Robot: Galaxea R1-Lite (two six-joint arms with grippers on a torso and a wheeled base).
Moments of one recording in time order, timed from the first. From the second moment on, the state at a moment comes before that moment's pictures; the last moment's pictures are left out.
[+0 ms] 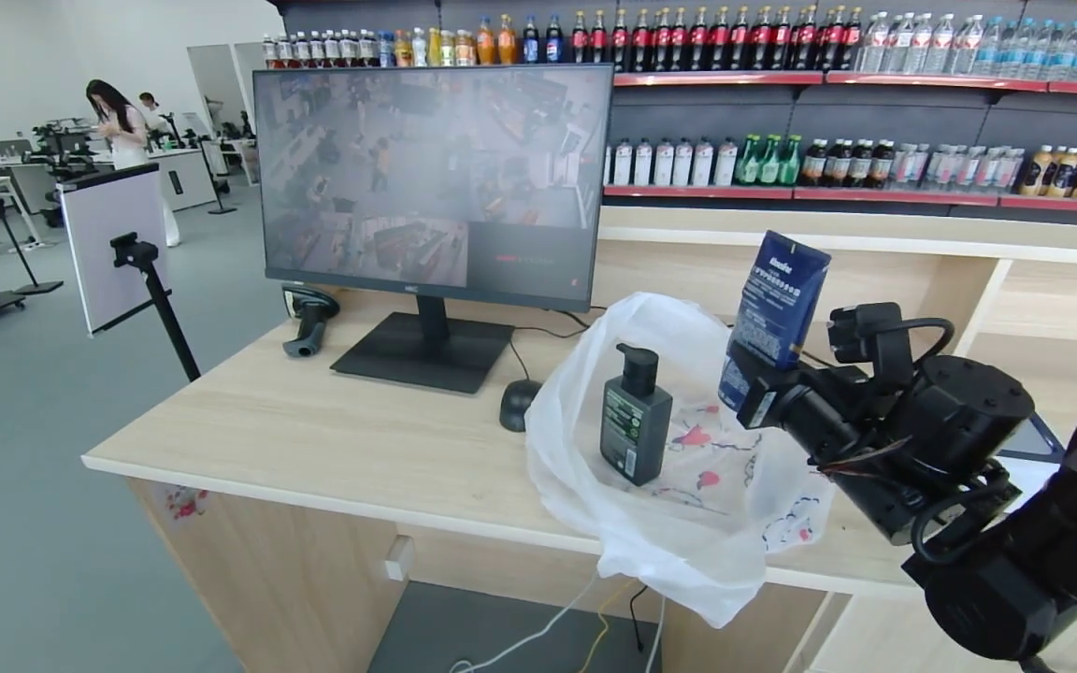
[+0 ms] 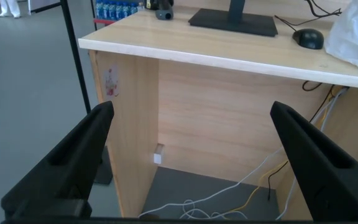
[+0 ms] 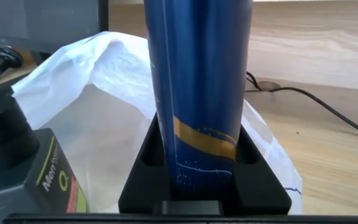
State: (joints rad) left arm 0.00 0.00 0.00 0.00 0.00 0.01; right arm 0.38 1.98 -0.56 -1.57 -0.14 0.02
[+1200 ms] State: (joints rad) left arm 0.00 0.00 0.00 0.00 0.00 0.01; right arm 0.41 2.16 -0.62 -1.58 -0.14 0.02
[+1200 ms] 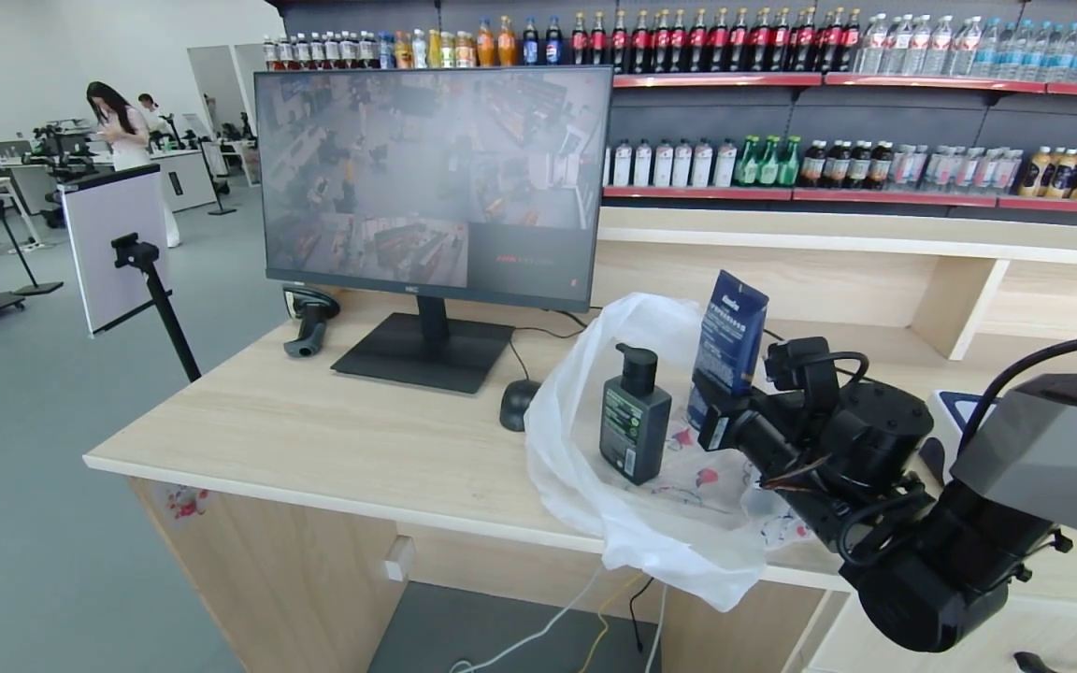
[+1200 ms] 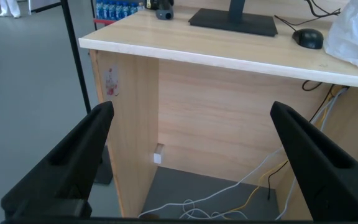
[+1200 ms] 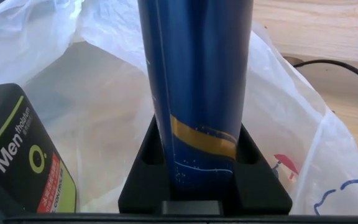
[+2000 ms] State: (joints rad) left arm 0.00 0.00 0.00 0.00 0.00 0.01; right arm 0.43 2.16 -0.60 -1.56 -0.14 0.04
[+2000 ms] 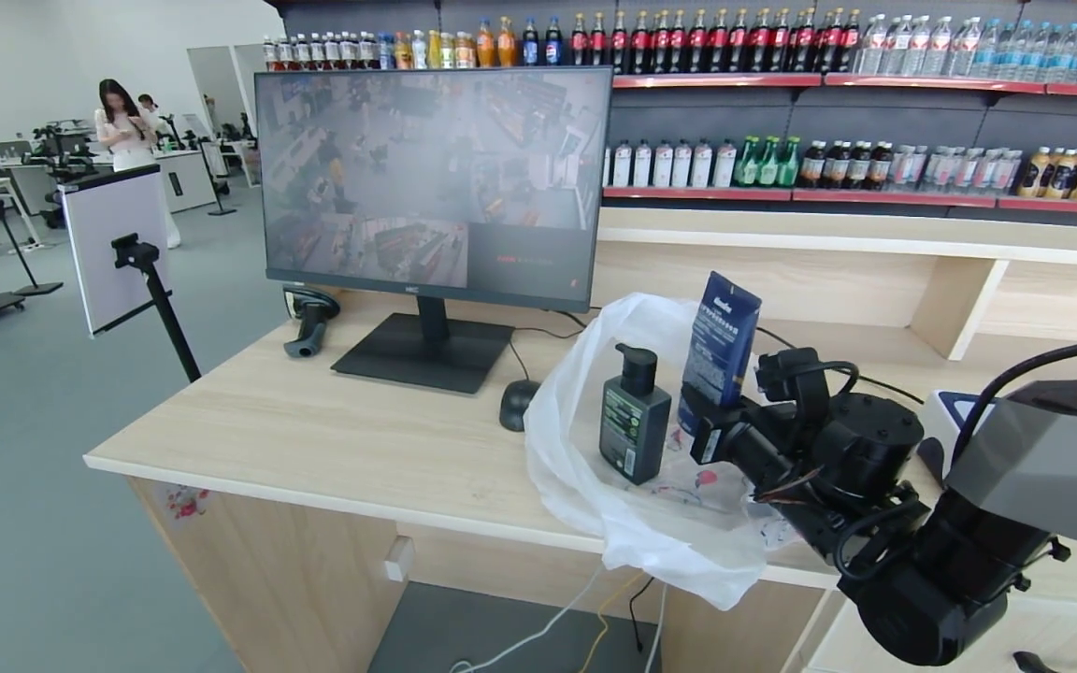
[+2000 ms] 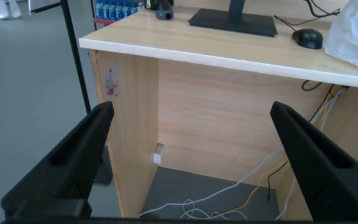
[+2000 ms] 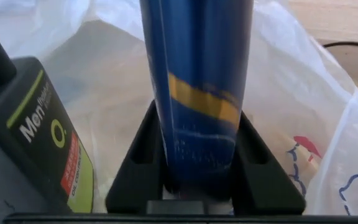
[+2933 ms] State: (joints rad) left arm 0.00 0.00 0.00 0.00 0.00 0.01; right arm 0.43 1.96 -0.43 -1.57 -0.14 0.07
